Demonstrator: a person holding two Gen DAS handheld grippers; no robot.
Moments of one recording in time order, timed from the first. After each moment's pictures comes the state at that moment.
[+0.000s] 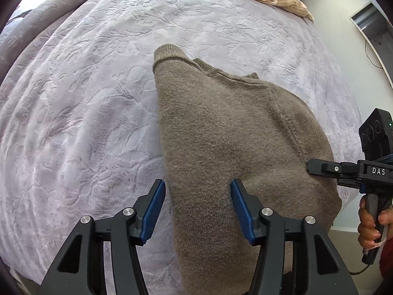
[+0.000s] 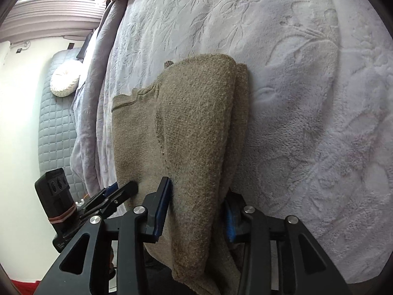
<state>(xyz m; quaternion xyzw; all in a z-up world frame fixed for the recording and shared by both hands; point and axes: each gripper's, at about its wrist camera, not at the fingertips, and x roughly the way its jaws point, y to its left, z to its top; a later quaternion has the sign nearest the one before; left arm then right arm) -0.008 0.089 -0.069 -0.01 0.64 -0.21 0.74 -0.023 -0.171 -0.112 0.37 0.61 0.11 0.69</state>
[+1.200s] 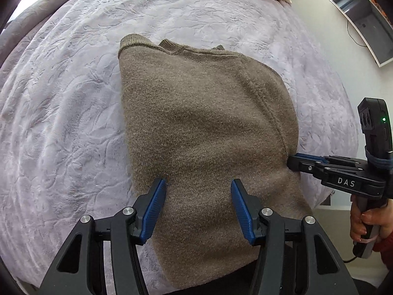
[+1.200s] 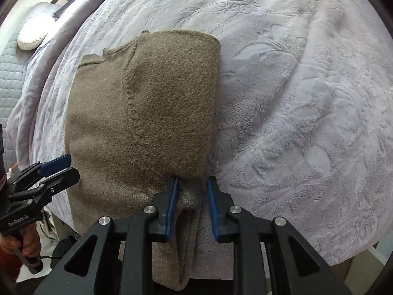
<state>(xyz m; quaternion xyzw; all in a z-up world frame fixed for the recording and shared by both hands) -0.046 0.069 -0.067 0.01 0.65 -0.26 0.72 -0.068 -0.150 -0.102 0.17 0.65 0.02 0.74</state>
